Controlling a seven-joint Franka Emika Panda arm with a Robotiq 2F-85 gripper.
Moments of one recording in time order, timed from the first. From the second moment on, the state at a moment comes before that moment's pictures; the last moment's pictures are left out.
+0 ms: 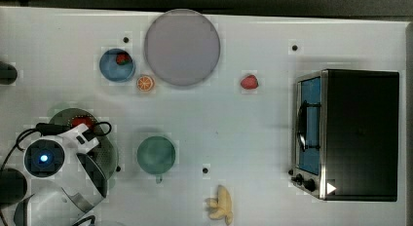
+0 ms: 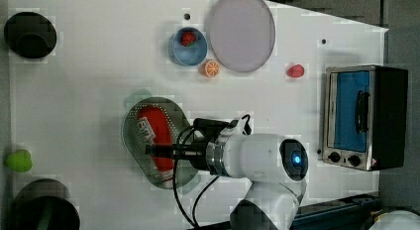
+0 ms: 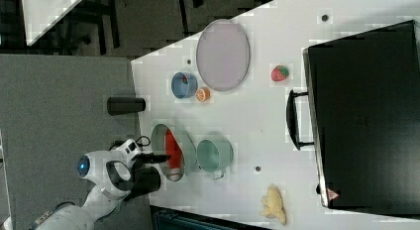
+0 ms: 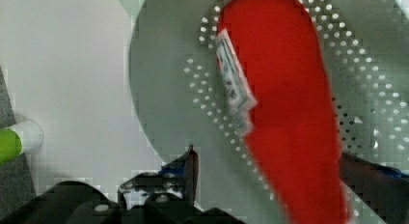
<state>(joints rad) -0.05 0.42 0.76 -2.29 -0.04 1.14 0.02</state>
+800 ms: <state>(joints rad) -0.15 -0.02 0.73 -2.10 0.00 0.53 0.07</state>
